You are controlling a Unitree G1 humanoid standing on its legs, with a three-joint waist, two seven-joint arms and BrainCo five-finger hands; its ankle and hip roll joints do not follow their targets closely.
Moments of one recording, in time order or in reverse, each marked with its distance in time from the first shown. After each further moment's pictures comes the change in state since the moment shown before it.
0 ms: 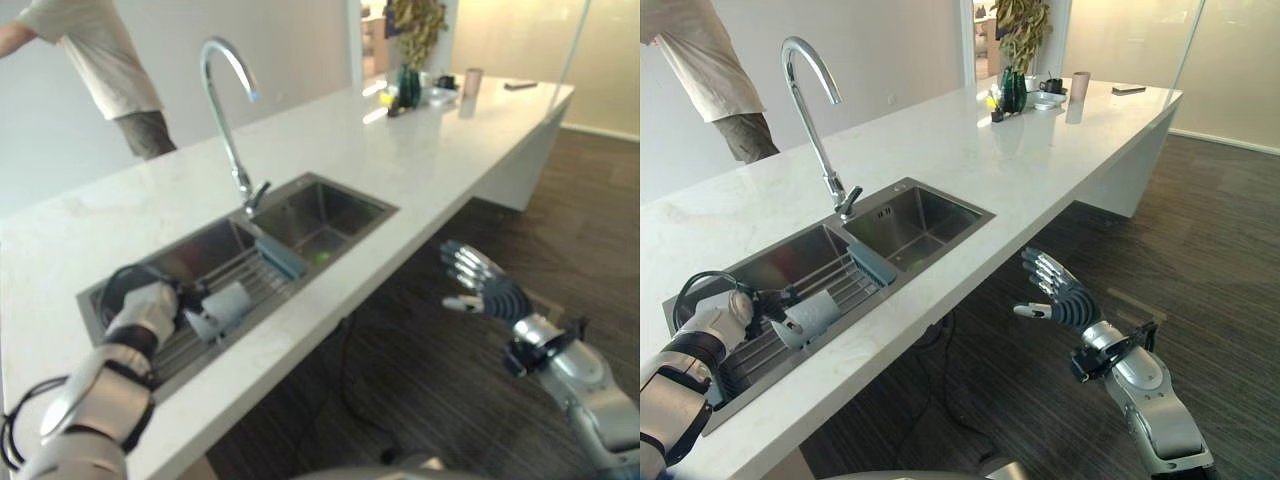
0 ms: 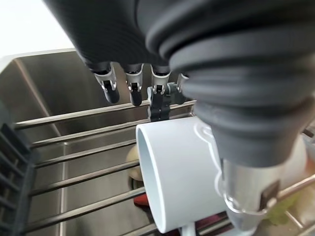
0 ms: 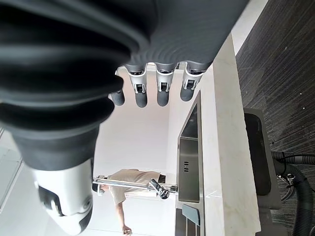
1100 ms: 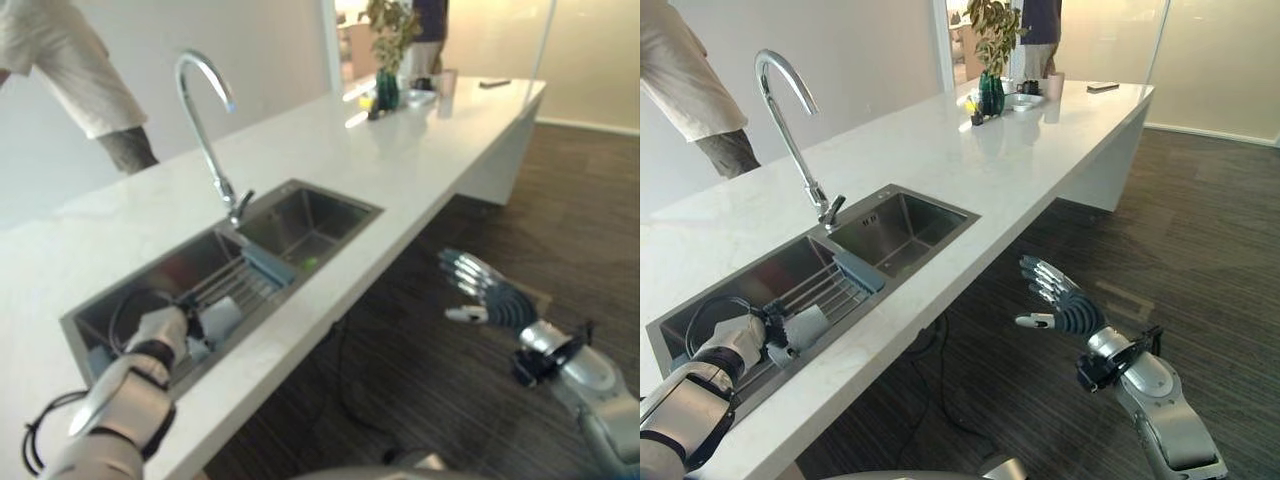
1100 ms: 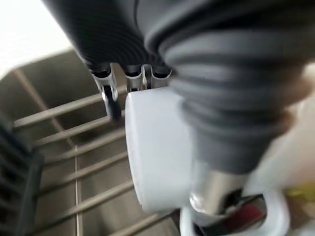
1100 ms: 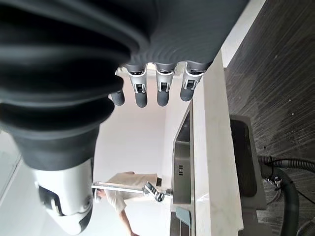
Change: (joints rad) left arm 0.041 -0.126 -0.013 0.165 0.149 0.028 0.135; right arm 0.066 -0.038 -0.060 -0.047 0.000 0.024 0.065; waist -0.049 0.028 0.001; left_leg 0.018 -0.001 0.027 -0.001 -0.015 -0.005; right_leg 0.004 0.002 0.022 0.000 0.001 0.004
